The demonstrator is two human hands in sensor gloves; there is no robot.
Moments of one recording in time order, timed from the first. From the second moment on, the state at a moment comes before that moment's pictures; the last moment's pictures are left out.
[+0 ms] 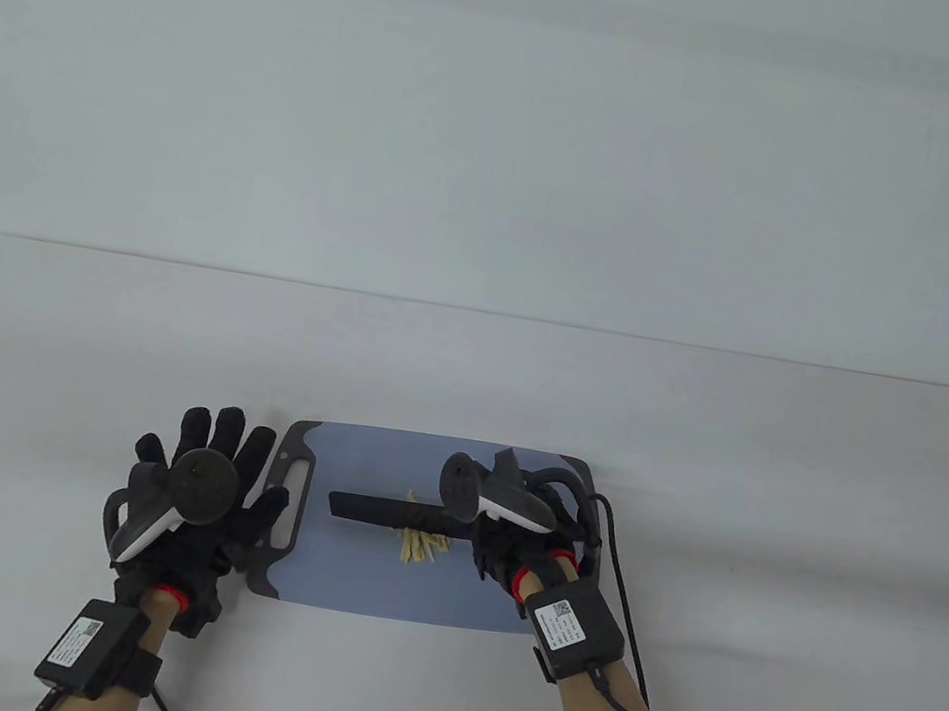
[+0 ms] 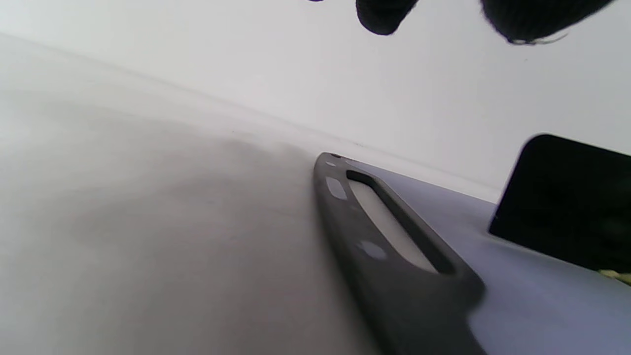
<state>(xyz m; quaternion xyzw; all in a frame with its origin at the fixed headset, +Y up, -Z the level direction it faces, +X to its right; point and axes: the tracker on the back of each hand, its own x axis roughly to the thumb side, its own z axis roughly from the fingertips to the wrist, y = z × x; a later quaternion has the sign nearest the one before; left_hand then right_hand) -0.287 -0.741 -0.381 -0.01 0.00 0.15 0.99 0.040 -0.729 -0.441 -0.17 -0.12 -0.98 0.07</state>
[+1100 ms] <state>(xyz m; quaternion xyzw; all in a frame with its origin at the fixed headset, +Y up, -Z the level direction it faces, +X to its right) -0.284 -0.744 -0.384 -0.02 0.00 0.14 0.99 0.035 -0.729 -0.427 -0.12 -0.03 -0.99 0.06</state>
